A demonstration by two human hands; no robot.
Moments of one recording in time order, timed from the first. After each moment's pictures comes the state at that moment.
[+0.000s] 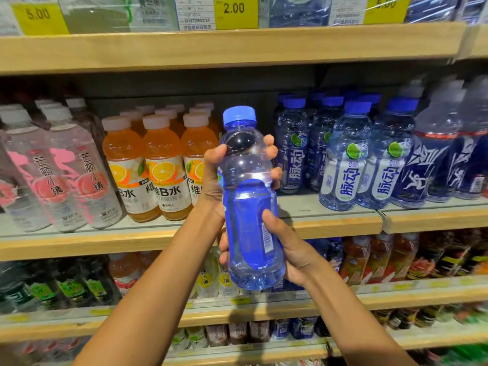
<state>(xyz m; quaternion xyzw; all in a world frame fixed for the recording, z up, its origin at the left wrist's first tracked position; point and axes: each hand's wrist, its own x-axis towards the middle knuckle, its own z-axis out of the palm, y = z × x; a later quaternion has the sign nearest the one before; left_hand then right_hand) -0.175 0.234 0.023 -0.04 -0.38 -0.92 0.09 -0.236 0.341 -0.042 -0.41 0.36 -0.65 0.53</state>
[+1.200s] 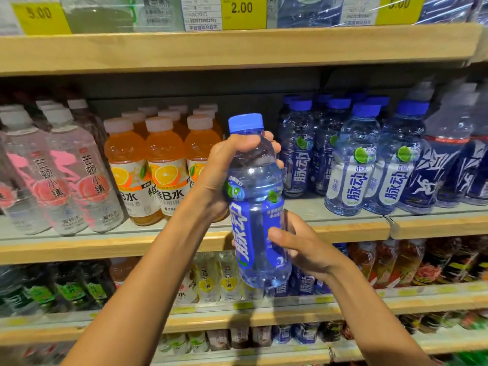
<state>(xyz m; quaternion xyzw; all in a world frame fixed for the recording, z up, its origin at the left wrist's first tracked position) -0.181 0.218 0.051 -0.04 -0.57 -0.79 0.23 -0.258 0.353 -0.035 -0.44 0.48 -0.62 0.44</state>
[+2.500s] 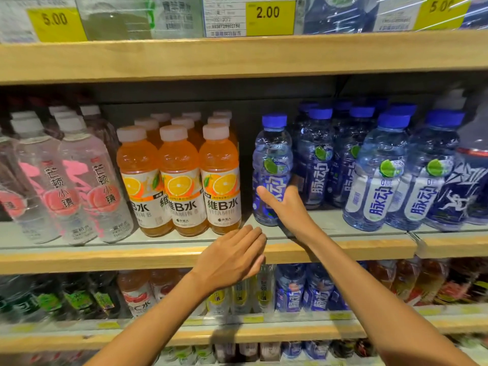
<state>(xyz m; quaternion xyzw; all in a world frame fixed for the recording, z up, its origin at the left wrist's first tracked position) -0.170 0.156 -0.105 -0.10 -0.89 0.22 0.38 -0.320 0.242 -0.050 -0.39 0.66 -0.63 0.14</state>
